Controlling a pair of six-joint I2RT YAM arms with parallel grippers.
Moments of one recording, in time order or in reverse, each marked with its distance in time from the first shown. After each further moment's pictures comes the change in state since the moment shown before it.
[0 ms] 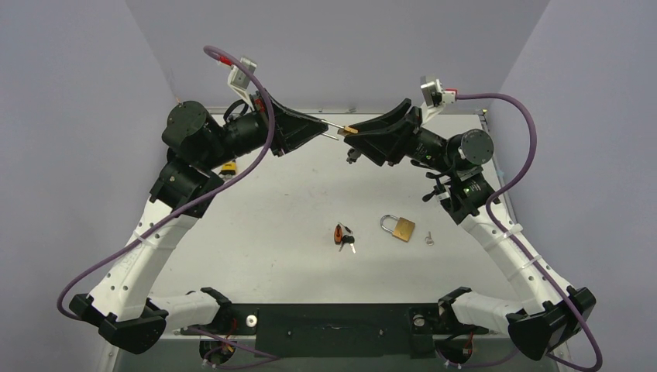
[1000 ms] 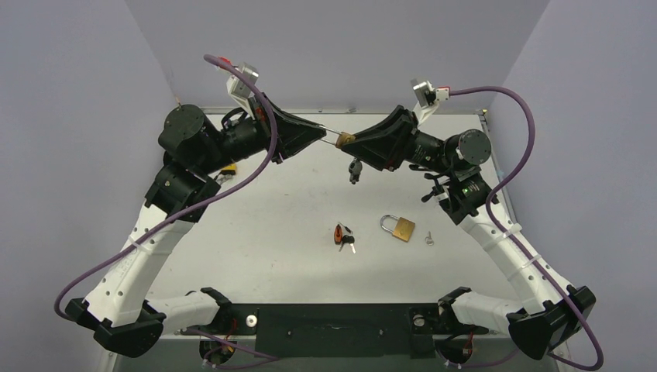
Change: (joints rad) left arm -0.014 -0.023 0.000 -0.051 -0.010 0.144; right arm 0.025 0.002 0.001 -0.005 -0.077 0.138
